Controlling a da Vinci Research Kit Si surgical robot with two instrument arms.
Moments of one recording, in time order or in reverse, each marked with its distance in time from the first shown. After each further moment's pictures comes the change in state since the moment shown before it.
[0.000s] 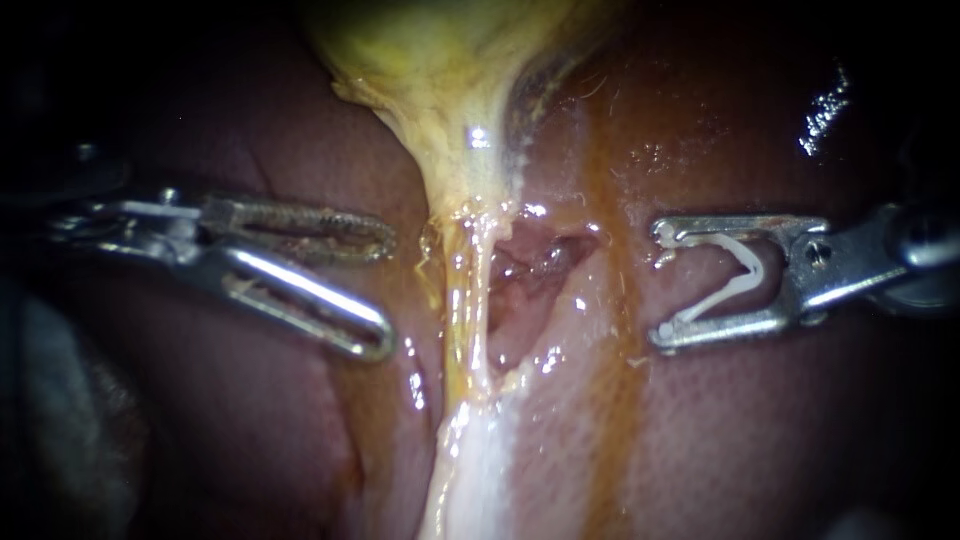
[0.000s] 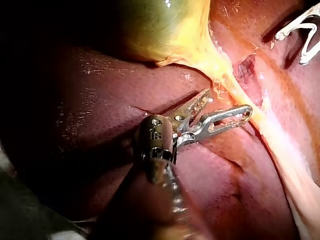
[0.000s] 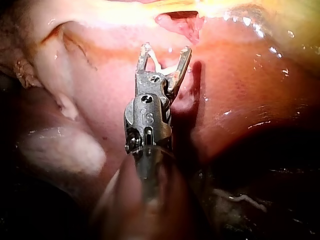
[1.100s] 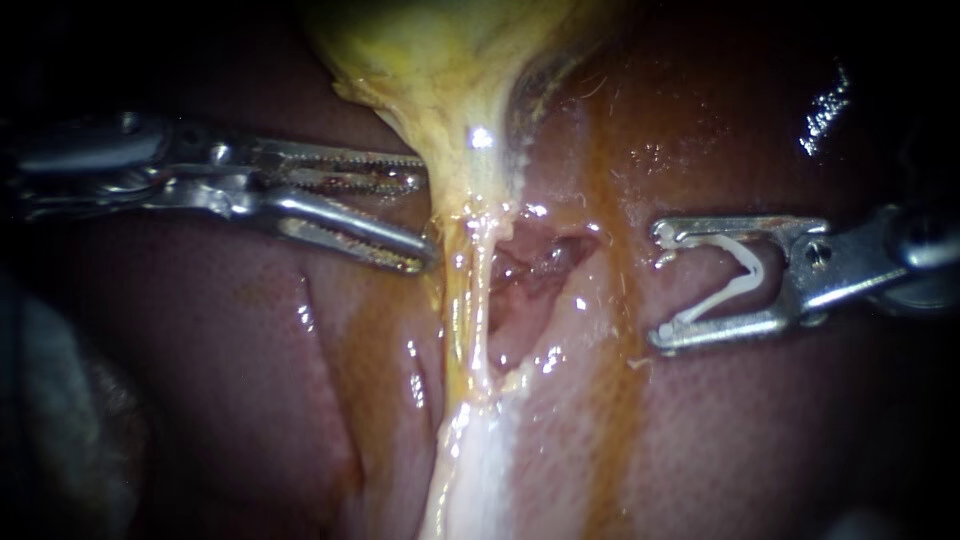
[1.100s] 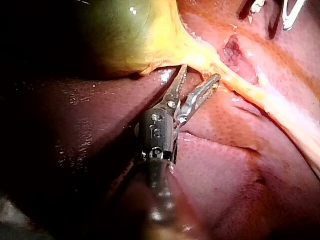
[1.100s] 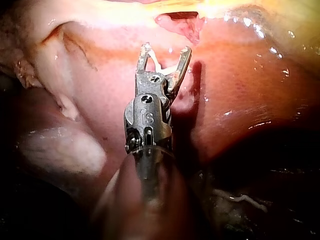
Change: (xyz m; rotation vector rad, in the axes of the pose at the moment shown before) right arm 0.000 0.000 0.000 0.000 0.000 0.000; left arm 0.000 -0.003 0.004 0.144 -0.063 0.226
